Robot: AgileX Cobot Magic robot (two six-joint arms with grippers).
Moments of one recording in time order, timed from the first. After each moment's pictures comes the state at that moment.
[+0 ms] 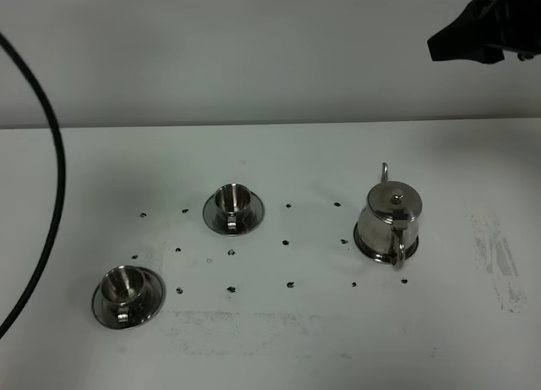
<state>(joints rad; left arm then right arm) -0.02 1.04 -1.08 -0.44 0.41 0.70 -0.03 1.67 -1.69 0.61 1.08 -0.70</state>
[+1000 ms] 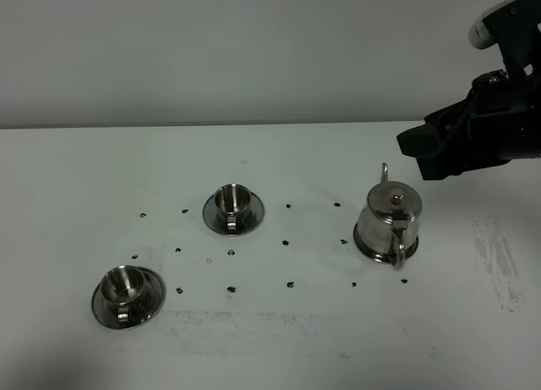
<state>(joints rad) 0.10 0.30 -0.69 -0.22 1.04 0.27 0.13 1.42 -1.16 0.61 0.68 -0.84</state>
